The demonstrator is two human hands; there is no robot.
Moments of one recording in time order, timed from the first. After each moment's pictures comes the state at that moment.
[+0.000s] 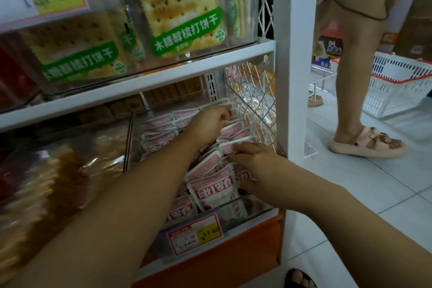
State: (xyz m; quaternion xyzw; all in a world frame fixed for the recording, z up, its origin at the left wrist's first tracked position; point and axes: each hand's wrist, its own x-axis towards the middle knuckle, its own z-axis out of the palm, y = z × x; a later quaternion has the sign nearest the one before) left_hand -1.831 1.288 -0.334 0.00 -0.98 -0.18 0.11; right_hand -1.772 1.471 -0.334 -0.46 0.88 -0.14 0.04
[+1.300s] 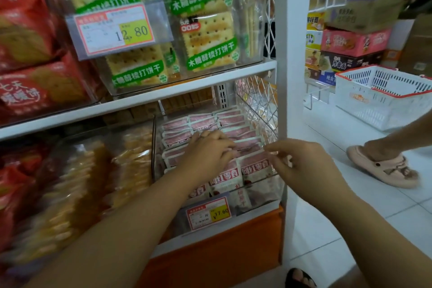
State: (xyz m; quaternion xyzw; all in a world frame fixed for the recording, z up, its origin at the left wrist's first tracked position) left_hand -1.716 1.308 -0.321 -0.01 -0.99 -0.06 0.09; right_hand -1.736 1.516 -0.321 -0.31 0.88 -0.34 -0.12
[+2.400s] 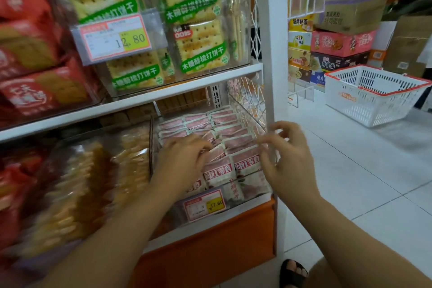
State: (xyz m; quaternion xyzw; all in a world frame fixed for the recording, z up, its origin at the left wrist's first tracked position) left_hand -1.666 1.303 -0.312 0.02 -0.97 -0.06 0.21; right_hand -1.724 1.503 -0.342 -0.28 0.81 -0.42 -0.30
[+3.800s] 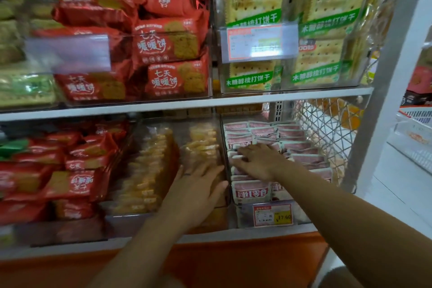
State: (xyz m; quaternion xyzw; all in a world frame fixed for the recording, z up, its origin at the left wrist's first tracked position) left_hand -1.564 1.233 -0.332 0.17 -0.98 -0.07 0.11; right_hand -1.738 1.333 -0.318 -0.46 0.88 -0.03 0.08
